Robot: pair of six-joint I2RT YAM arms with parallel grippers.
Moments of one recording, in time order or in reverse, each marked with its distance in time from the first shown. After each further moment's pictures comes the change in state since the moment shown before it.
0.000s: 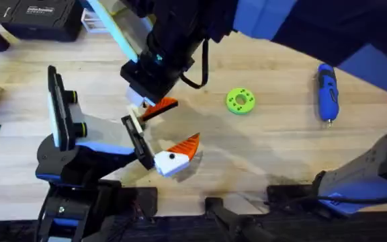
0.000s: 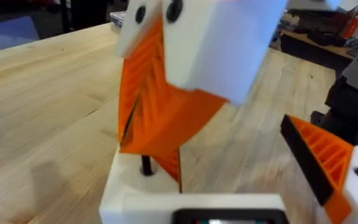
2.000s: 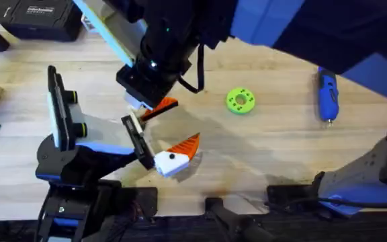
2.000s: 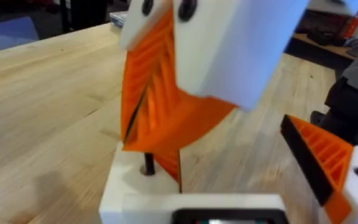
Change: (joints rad) left arm 0.000 0.000 0.000 0.000 0.000 0.001; right arm 0.041 -0.002 0.024 -0.021 0.097 0.000
